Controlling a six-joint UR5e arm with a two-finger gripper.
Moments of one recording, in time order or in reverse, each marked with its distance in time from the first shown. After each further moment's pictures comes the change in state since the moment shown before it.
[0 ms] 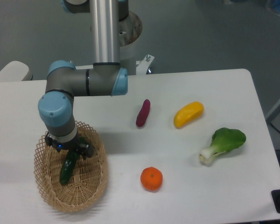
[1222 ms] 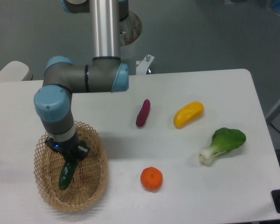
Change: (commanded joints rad) arm 0.101 0.103 0.120 -0.040 0.008 0.170
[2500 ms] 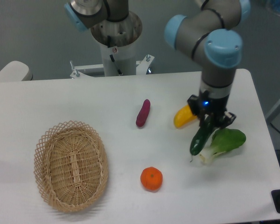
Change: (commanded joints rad) arm 0.612 0.058 0.075 -0.195 -0.002 0.945
